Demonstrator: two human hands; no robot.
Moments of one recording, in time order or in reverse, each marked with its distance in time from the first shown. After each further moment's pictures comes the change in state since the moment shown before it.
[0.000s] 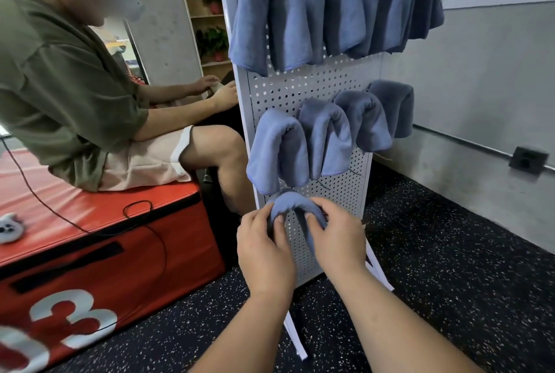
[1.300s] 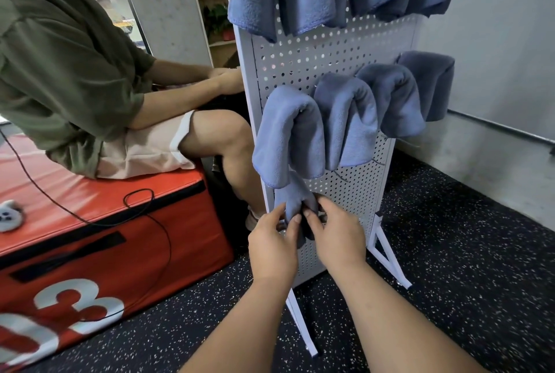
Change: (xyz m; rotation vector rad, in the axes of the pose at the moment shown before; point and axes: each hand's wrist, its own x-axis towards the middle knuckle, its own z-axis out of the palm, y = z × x) left_hand 0.020 -0.062 0.040 -0.035 -0.232 -0.179; right_hand 0.020 0.038 0.058 -0.133 -0.175 0.053
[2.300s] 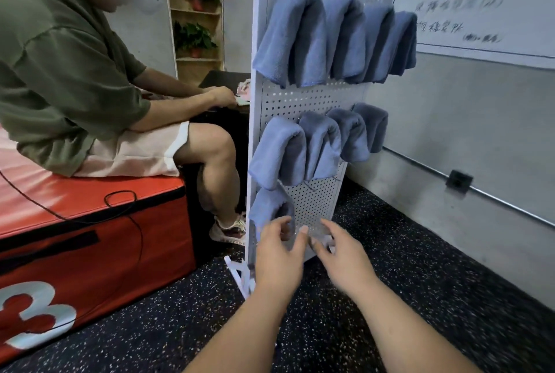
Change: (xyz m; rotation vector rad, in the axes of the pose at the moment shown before) left_hand -0.069 0.054 -0.039 -0.238 -0.184 0.037; right_hand -0.083 -0.012 -0.101 -0.034 -0.144 0.053
